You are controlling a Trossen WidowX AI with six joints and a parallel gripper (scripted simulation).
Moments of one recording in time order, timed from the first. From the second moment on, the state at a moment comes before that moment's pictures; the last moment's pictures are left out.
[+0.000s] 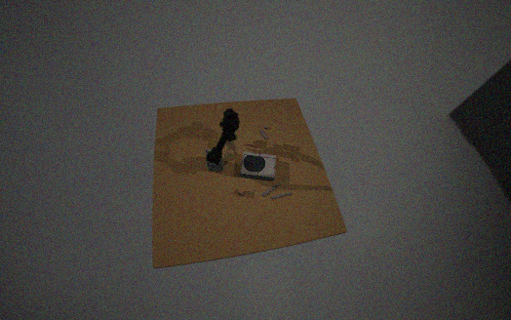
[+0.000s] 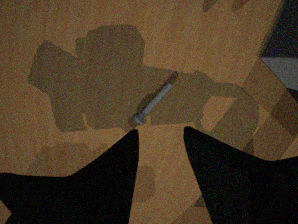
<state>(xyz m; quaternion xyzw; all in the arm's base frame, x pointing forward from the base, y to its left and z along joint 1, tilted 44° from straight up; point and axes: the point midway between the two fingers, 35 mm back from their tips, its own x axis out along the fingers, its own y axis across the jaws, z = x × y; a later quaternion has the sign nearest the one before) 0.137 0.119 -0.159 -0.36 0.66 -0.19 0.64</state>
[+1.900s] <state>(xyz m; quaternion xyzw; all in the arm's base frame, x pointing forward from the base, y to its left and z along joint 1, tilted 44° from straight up) 0.129 0.115 -0.177 -0.79 0.41 0.43 -0.13</state>
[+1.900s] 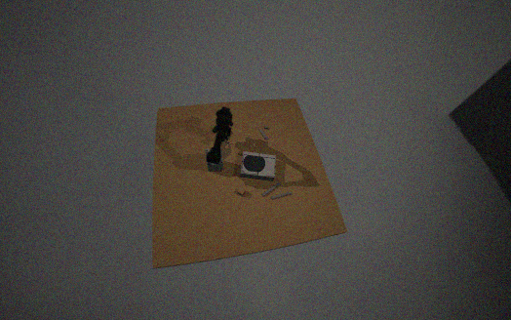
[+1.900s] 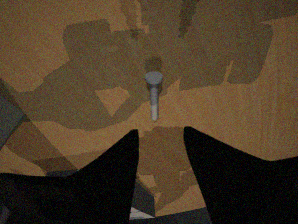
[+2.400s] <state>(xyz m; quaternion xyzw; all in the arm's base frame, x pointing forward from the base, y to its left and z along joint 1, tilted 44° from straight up) 0.129 0.098 -0.196 -0.79 0.41 0.43 -0.13</state>
